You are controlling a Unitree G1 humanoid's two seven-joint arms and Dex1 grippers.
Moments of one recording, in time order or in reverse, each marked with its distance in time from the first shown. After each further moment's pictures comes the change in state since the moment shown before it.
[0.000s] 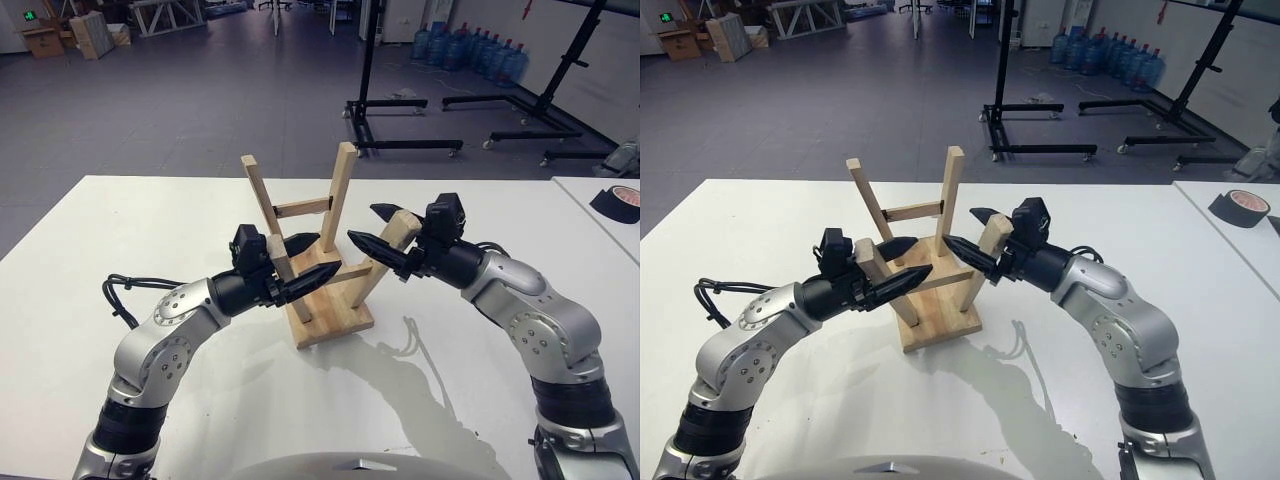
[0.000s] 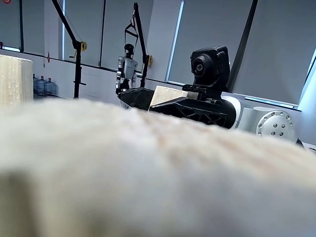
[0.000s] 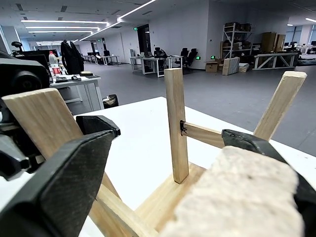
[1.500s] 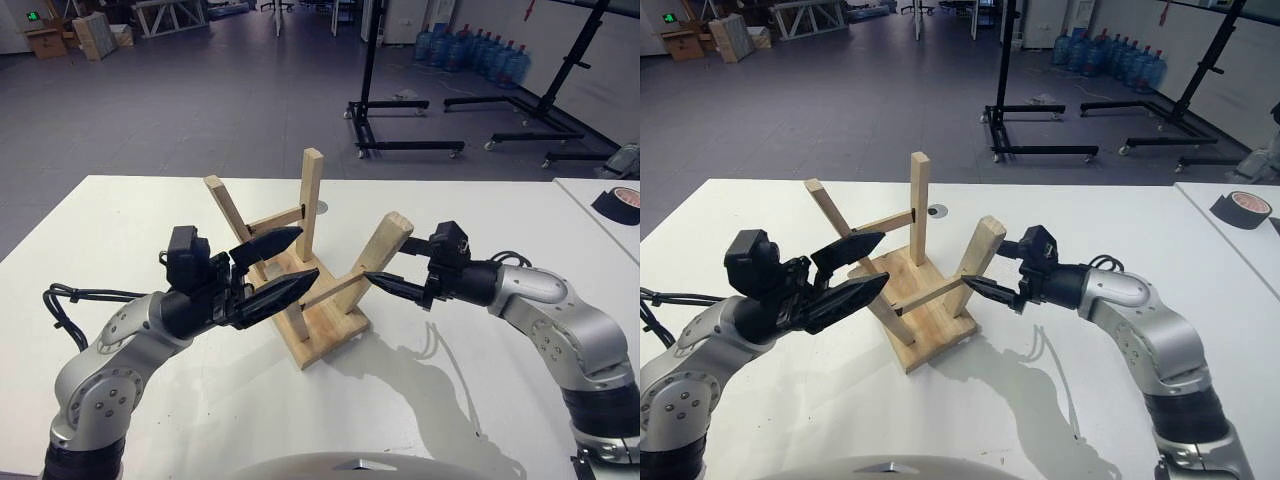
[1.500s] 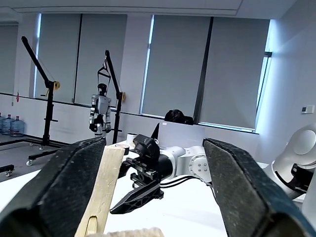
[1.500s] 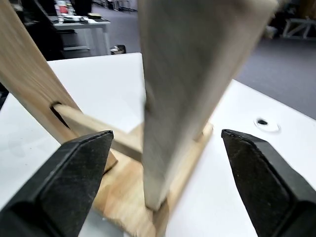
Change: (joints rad) left arm 0.131 0.094 0.212 -0.252 -0.346 0.019 -0.037; right arm 0.107 -0.173 -0.043 0.061 -0.126 -0.018 0.233
